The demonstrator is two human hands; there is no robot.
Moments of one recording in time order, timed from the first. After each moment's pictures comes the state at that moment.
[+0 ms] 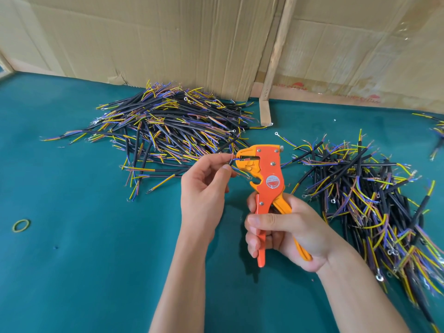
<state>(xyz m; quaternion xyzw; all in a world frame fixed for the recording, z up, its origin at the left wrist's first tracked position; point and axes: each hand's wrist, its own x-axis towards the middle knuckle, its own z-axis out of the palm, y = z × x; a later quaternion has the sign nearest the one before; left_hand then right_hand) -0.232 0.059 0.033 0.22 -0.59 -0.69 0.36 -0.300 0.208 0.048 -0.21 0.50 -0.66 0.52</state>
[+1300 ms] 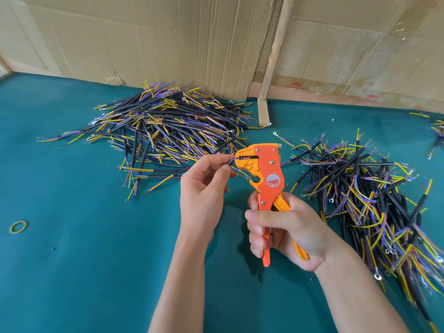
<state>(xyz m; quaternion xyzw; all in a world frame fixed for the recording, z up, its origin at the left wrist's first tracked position) -0.232 0.060 0.033 0.21 -0.59 -0.70 0.36 -0.301 0.207 0.045 -0.21 0.52 -0.66 0.51</state>
